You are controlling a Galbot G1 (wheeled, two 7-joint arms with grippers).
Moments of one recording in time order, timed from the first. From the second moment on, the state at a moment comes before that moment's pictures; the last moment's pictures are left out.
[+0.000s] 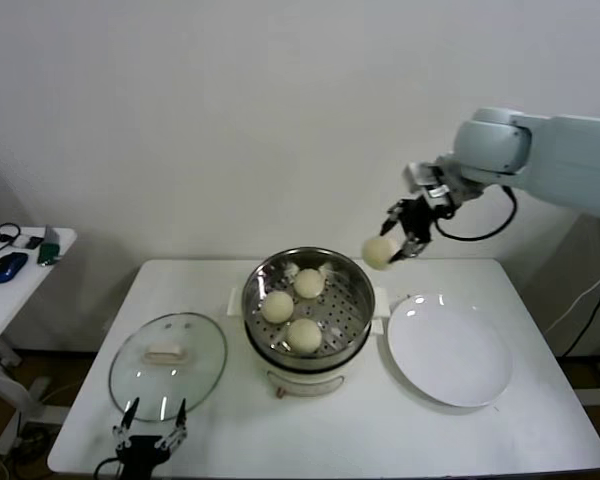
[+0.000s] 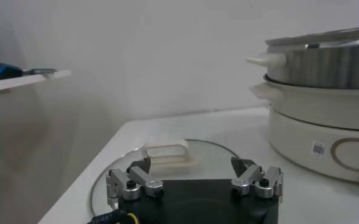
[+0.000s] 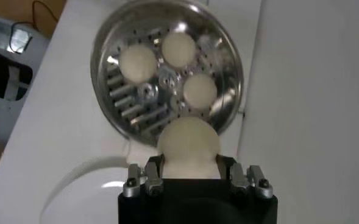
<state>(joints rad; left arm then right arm) 1.79 -1.52 -0.71 -1.92 -0.03 -0.13 0.08 1.10 0.87 -1.74 1.55 0.75 -0.27 -0.91</state>
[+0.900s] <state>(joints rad) 1.78 -1.52 -0.73 -1.93 -0.04 -0.12 0.08 0.69 1.02 -1.61 1.48 0.65 -0.42 -0.69</state>
